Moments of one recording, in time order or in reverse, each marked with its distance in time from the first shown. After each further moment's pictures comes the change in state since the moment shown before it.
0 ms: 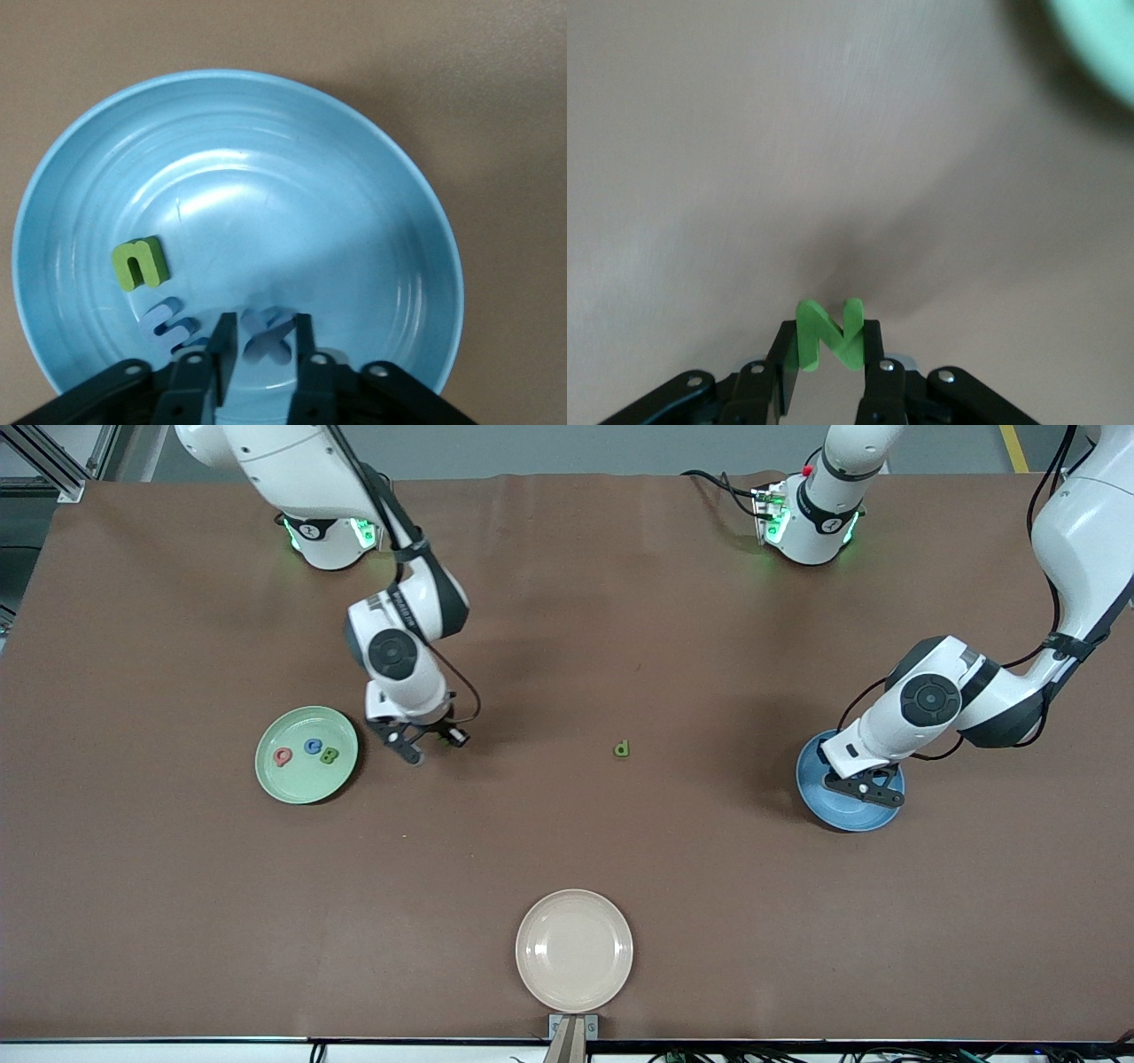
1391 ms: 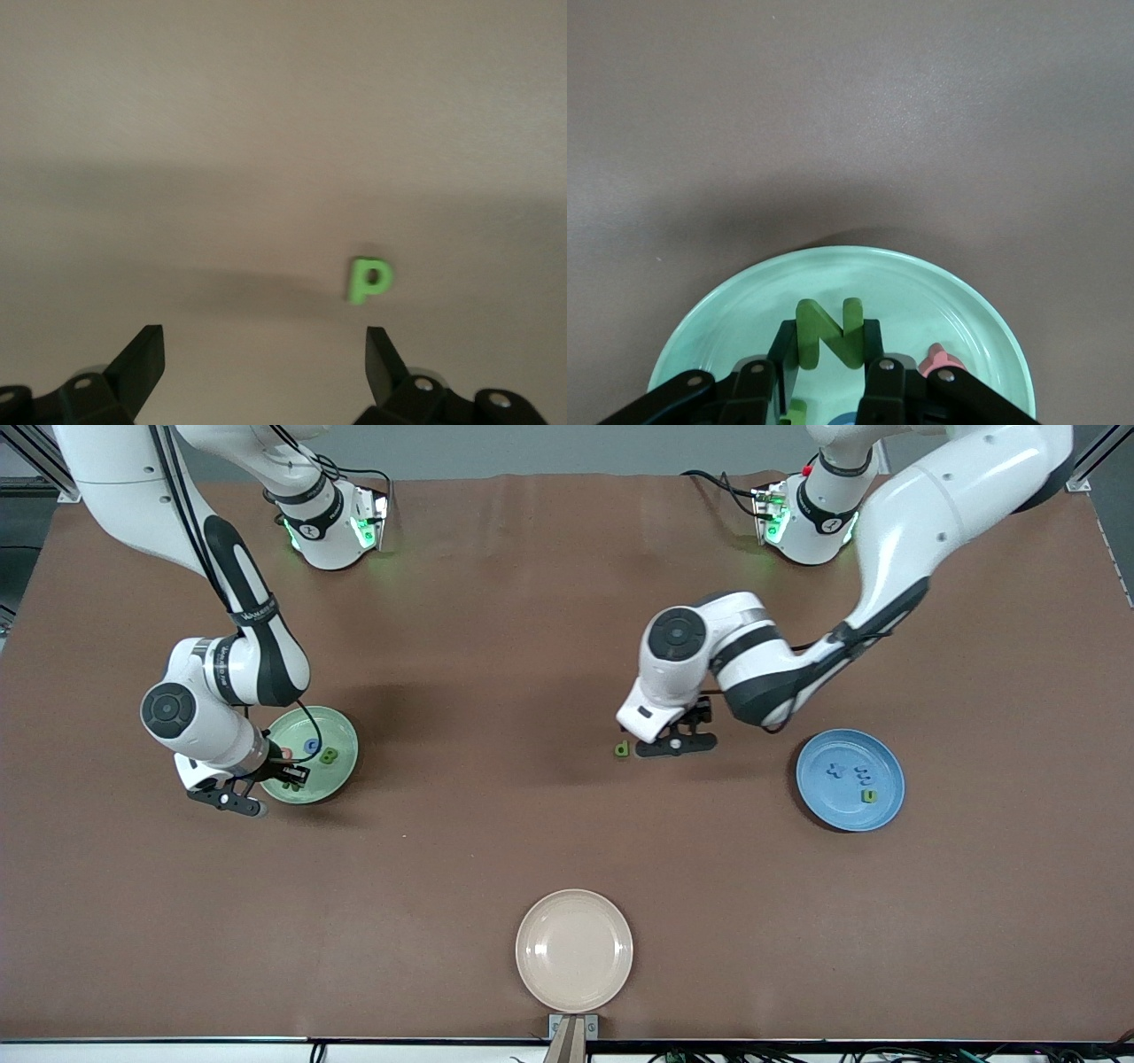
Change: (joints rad) left arm -0.779 -0.003 0.060 0.280 -0.225 -0.099 -0.916; right arm -0.408 0.021 -0.053 0.001 -0.046 0.060 -0.811
